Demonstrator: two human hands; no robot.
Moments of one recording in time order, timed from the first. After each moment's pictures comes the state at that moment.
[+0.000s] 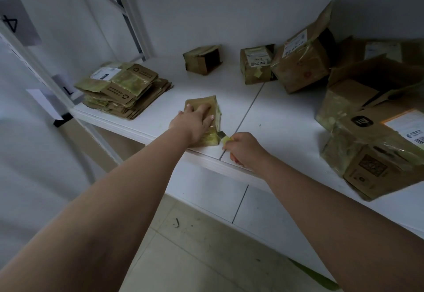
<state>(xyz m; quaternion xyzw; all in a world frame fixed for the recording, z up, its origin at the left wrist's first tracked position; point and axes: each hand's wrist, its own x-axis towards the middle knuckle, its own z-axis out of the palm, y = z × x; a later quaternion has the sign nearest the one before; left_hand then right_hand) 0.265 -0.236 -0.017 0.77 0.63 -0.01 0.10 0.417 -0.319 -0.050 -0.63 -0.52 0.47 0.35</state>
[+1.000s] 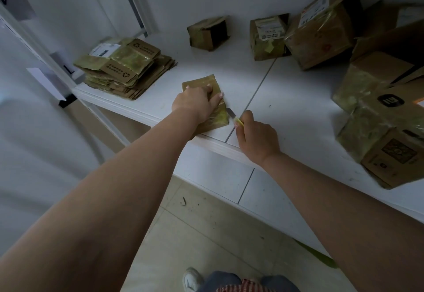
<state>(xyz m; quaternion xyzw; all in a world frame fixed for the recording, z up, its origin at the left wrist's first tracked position) 0.279 -0.246 -0.014 0.75 0.67 0.03 0.04 0.423 -0.323 -0.086 -0.64 -0.72 0.06 0.24</state>
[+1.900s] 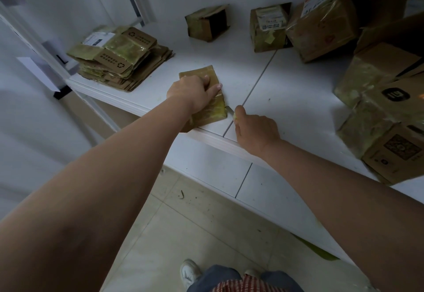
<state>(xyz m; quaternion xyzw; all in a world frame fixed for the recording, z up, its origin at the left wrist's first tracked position) 0.277 -0.242 -0.004 0.76 0.65 0.01 0.03 0.427 -0.315 -0.080 -0.63 -0.76 0.04 0.12</state>
